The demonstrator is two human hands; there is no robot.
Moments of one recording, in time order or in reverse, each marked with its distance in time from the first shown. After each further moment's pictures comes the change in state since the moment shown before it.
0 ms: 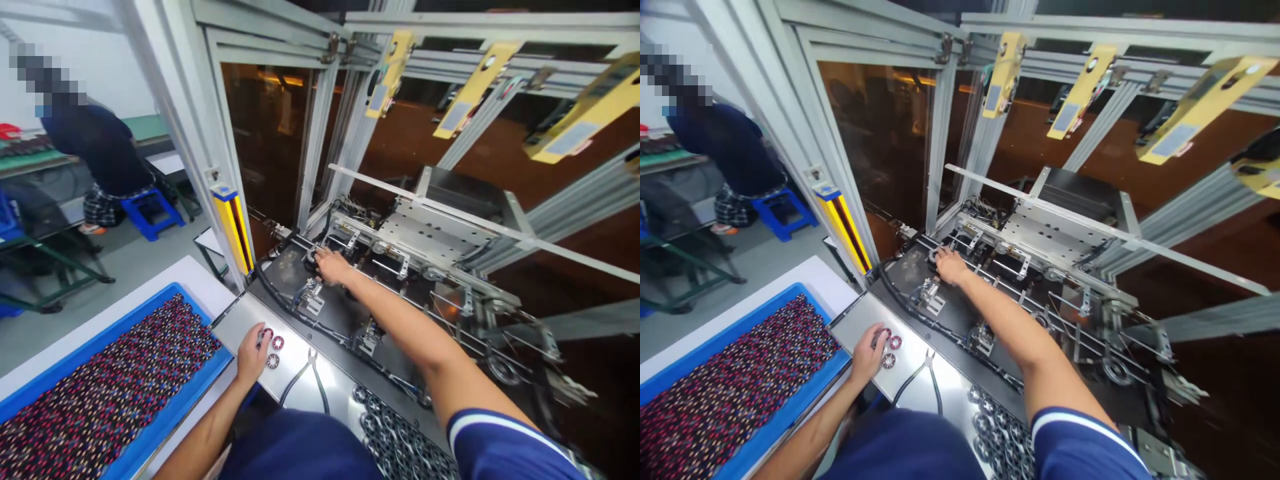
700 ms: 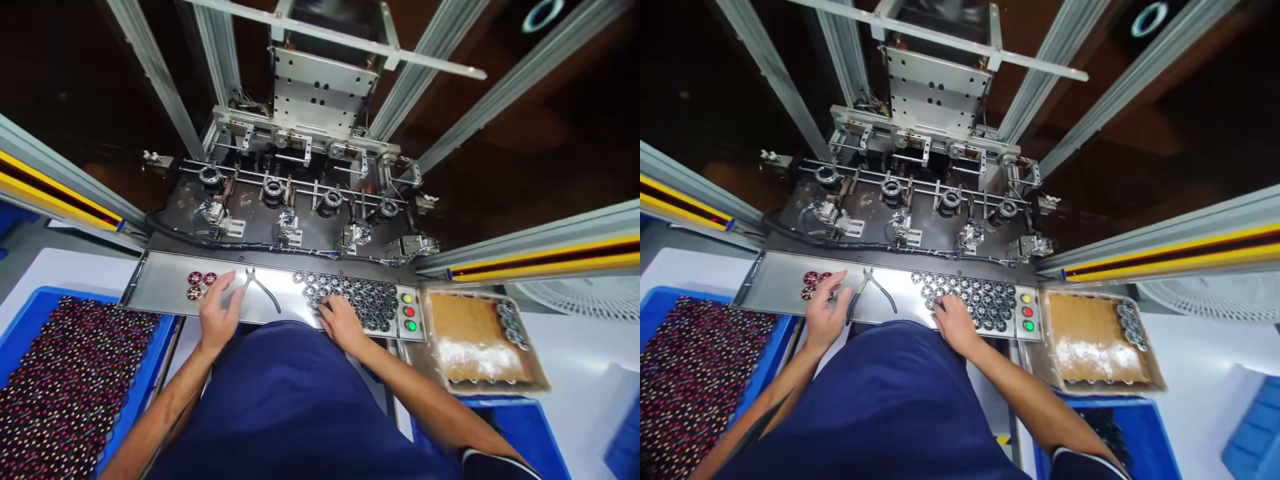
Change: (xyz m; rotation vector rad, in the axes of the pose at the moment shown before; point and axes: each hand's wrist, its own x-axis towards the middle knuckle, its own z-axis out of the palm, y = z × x) left_hand -0.050 0.098 -0.016 -0.138 -0.358 0.234; right_hand -0.394 -0.159 0.129 0.372 0.117 0.475
